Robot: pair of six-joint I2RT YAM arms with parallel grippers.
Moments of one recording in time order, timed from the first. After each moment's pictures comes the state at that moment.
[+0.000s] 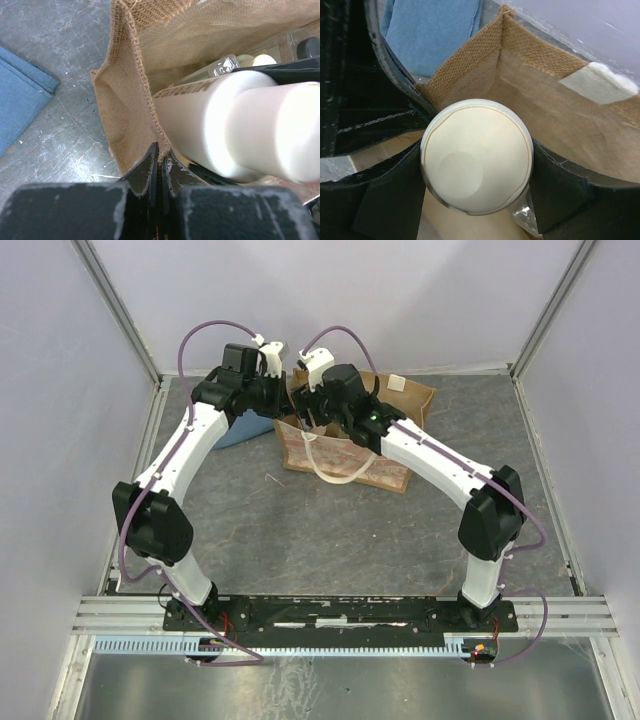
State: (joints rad) left arm -0.32 1.71 1.67 -0.64 0.32 -0.11; right arm 0.74 1.84 1.73 -0.27 0.15 0.02
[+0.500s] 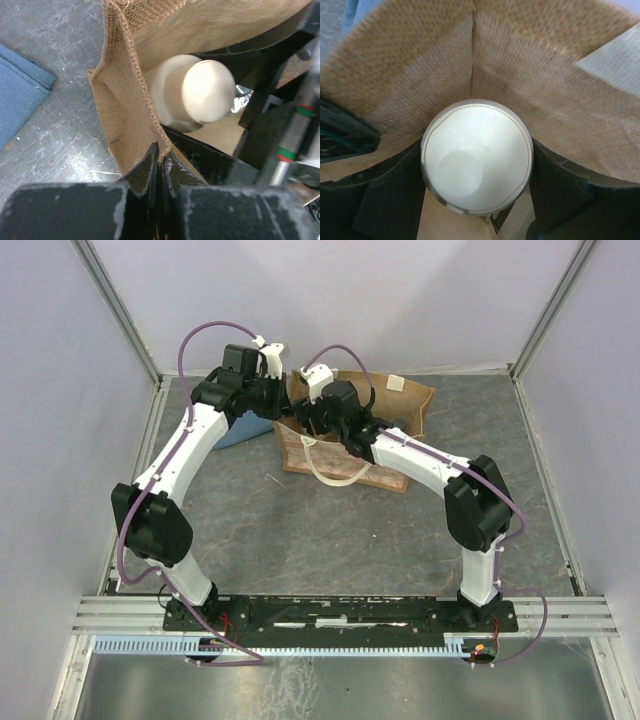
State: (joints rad) left arm -0.32 1.70 1.67 -0.66 0.32 -0.11; right arm 0.72 1.92 1.57 -0.01 0.14 -0.01
